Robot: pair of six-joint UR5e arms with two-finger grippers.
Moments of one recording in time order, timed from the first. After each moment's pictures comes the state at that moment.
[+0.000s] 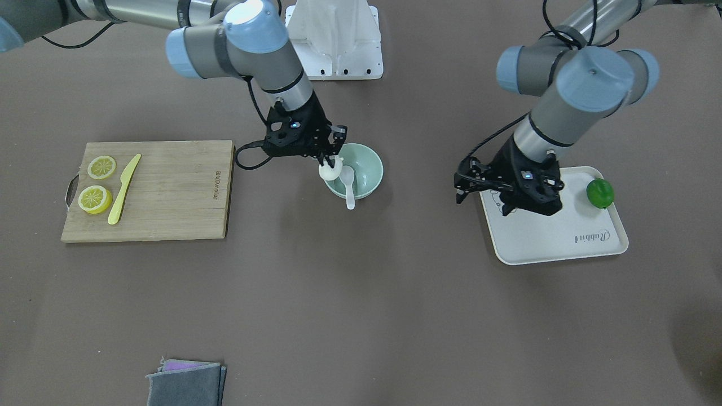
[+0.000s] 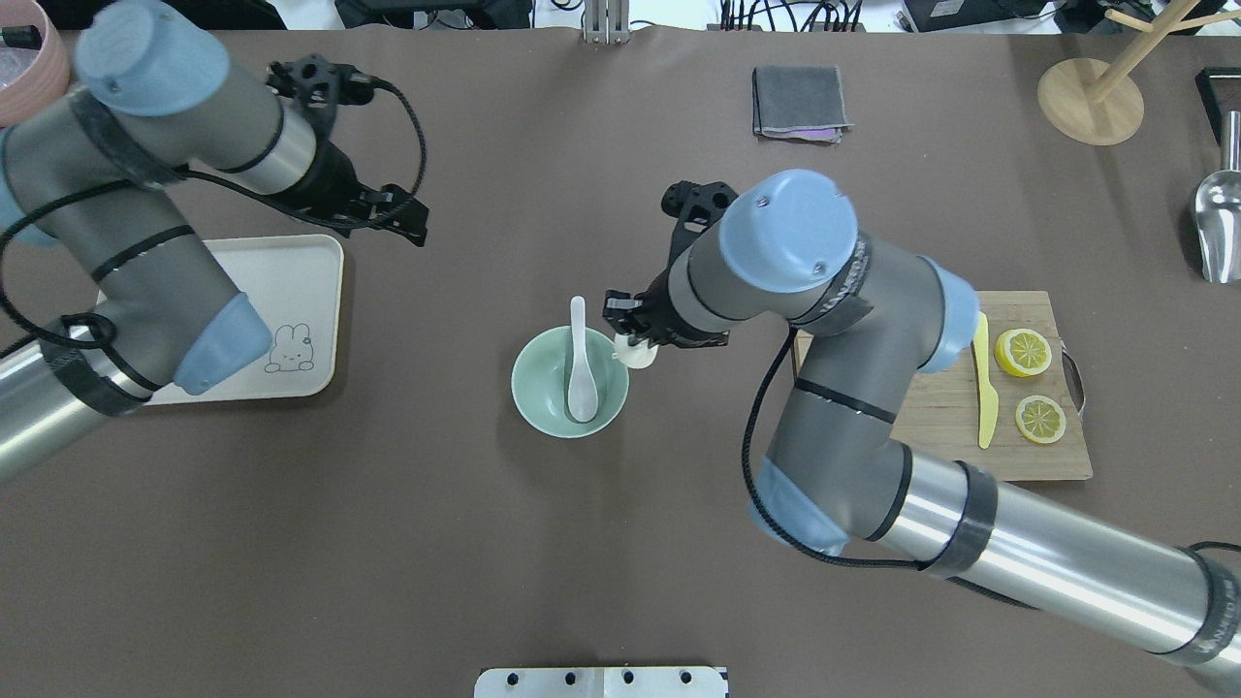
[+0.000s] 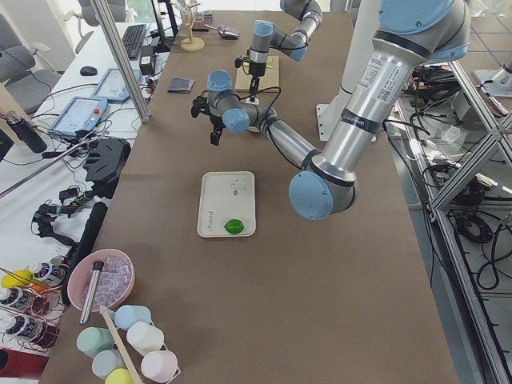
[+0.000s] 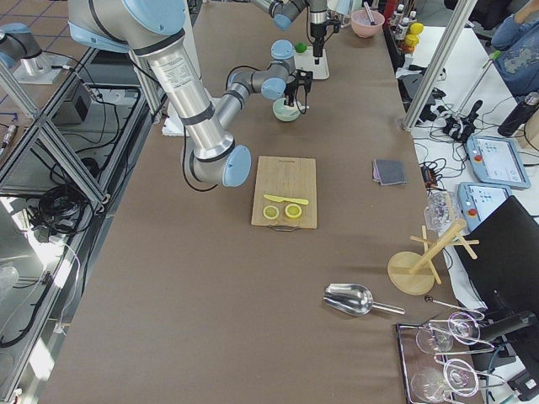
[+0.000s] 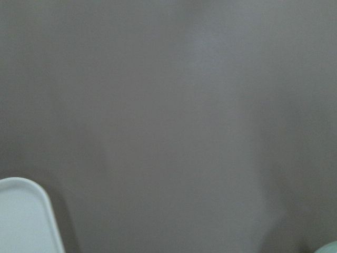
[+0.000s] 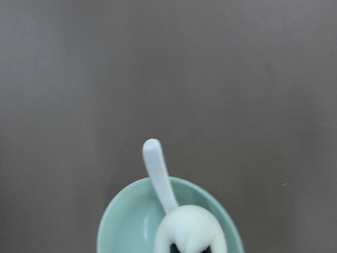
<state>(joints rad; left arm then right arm) -0.92 -2.01 -1.68 -1.88 -2.17 -0.77 0.48 -0.85 1.65 -1.31 1.82 1.48</state>
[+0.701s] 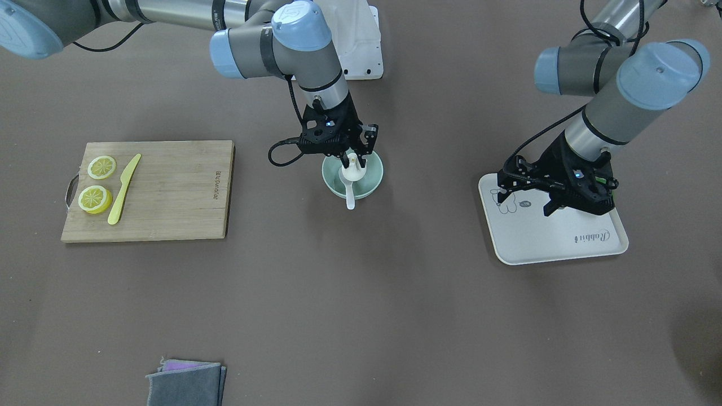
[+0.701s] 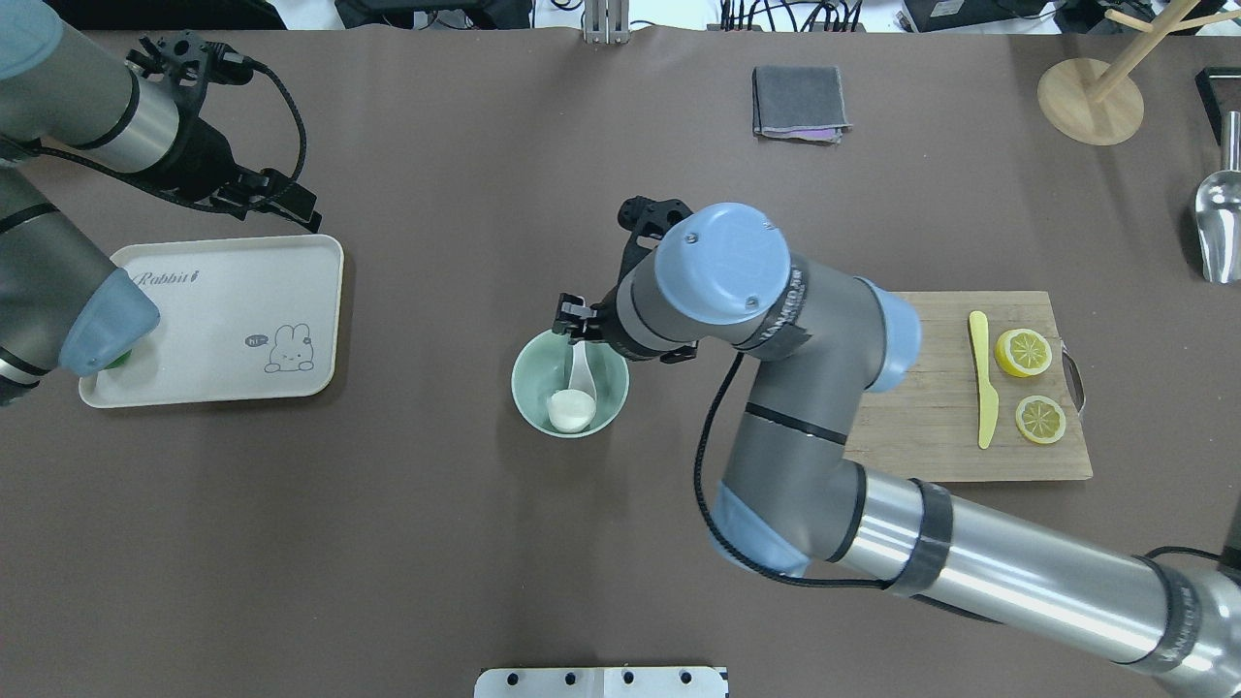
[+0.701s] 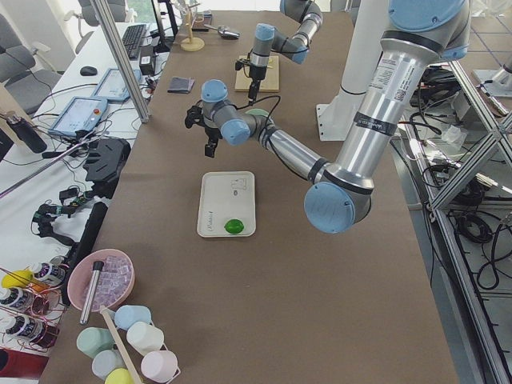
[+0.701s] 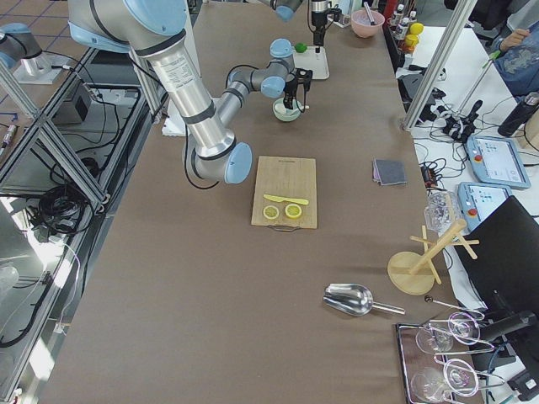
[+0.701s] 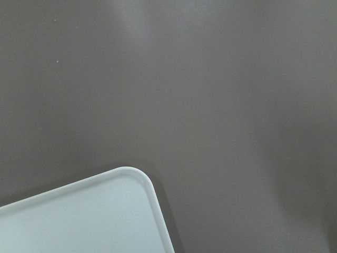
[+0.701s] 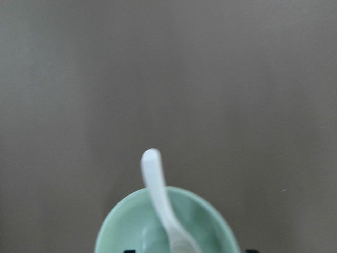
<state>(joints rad) -0.97 -1.94 -1.72 -1.88 -2.21 -0.70 0.53 -0.92 1.70 -1.30 1.85 1.49</state>
